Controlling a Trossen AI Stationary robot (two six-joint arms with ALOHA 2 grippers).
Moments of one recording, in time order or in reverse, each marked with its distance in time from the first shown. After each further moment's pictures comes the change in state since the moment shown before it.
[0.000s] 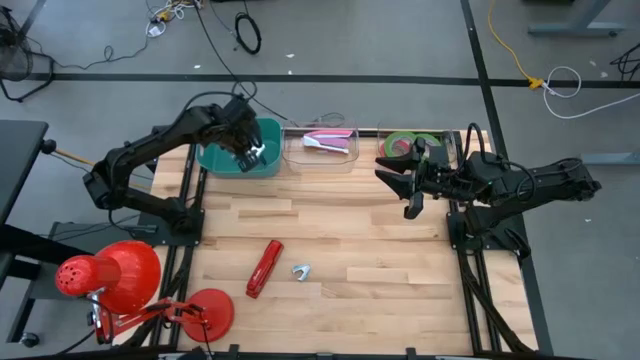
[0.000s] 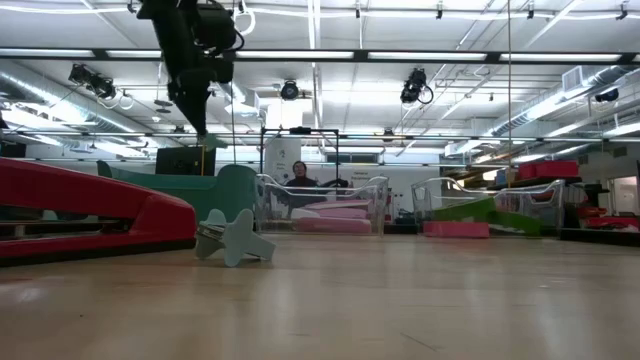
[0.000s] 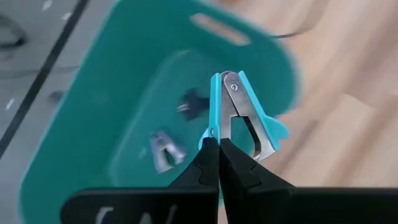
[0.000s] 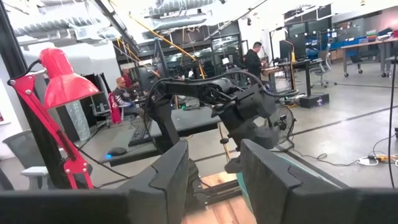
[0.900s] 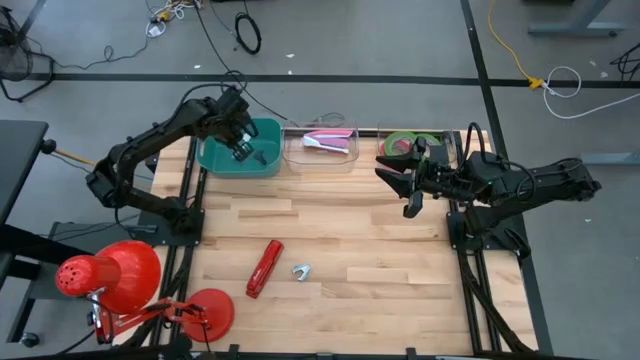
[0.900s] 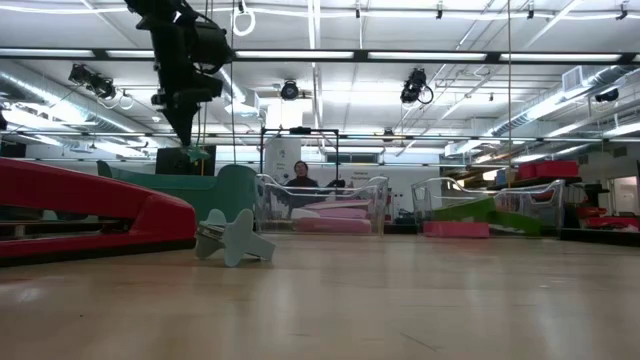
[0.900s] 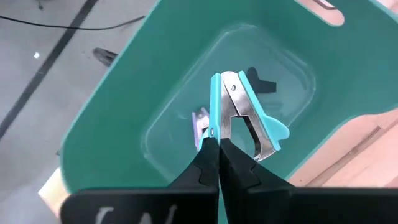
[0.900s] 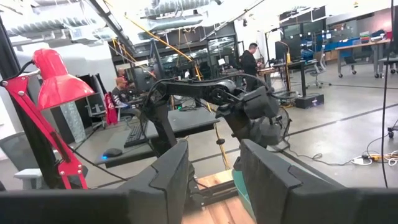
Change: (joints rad) left arm 0.129 0.039 -0.005 -0.012 -0.087 -0.036; right arm 0.000 0.000 0.000 0.001 0.018 -0.004
